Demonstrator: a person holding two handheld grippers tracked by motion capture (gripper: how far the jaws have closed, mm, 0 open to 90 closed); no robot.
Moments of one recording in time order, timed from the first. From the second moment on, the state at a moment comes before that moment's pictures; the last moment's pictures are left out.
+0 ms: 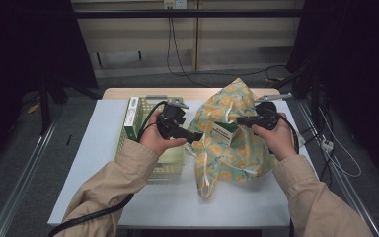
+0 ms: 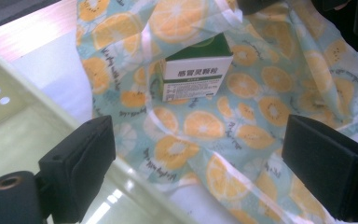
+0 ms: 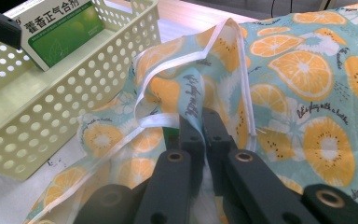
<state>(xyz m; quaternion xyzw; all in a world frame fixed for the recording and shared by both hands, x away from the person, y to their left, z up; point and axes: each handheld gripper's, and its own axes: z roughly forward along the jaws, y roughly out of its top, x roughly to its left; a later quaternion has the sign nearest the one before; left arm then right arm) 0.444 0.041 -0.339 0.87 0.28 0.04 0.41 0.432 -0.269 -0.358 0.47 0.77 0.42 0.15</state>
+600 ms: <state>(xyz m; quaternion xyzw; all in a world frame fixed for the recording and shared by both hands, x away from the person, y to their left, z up) 0.465 0.105 -0.345 0.86 0.32 0.07 0.40 0.432 -0.273 -0.356 0.47 0.76 0.42 0.15</state>
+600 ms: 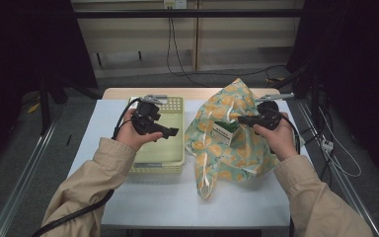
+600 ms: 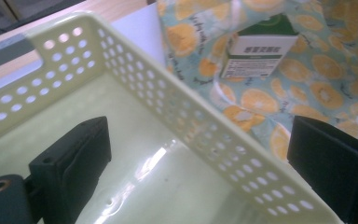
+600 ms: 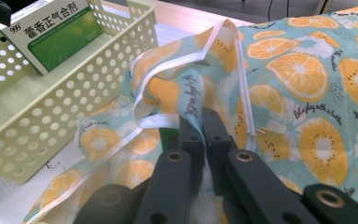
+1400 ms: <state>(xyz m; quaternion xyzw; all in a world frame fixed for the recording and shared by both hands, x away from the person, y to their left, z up) 0.492 0.163 -0.350 0.83 0.39 0.12 0.38 0.430 -0.280 -0.357 0.48 0.76 0.42 0.15</state>
